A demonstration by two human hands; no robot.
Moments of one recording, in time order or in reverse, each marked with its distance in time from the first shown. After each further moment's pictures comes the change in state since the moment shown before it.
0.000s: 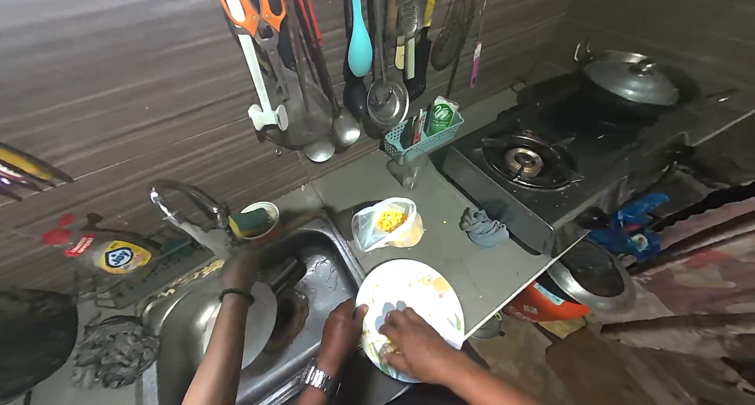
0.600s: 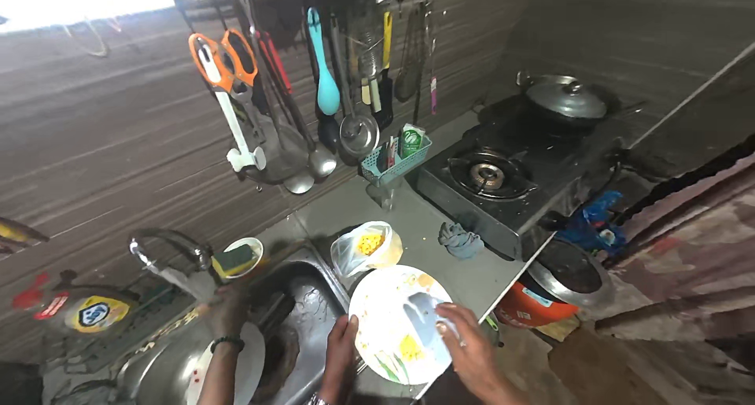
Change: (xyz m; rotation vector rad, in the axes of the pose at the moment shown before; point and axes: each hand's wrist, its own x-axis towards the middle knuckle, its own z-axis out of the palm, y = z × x) left_hand 0.008 0.023 0.025 -0.941 0.129 0.000; right_hand -0.074 0.040 -0.015 0.317 1.029 0.116
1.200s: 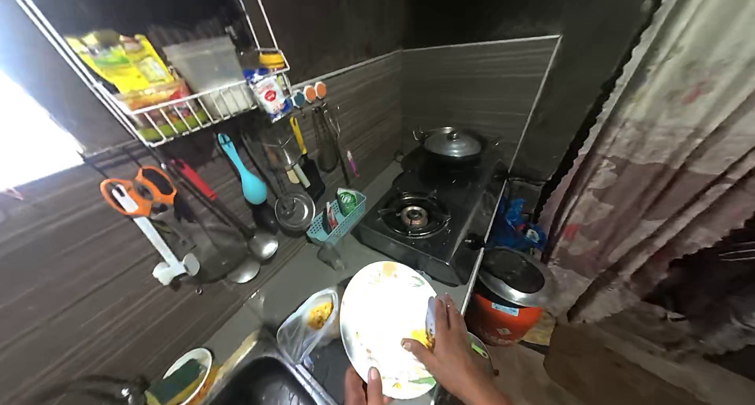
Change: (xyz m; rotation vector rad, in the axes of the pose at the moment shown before) left_hand -0.072 0.078 0.119 -0.122 -0.199 0.316; right_hand 0.049 0.003 -0.054 -0.389 0.168 0.382
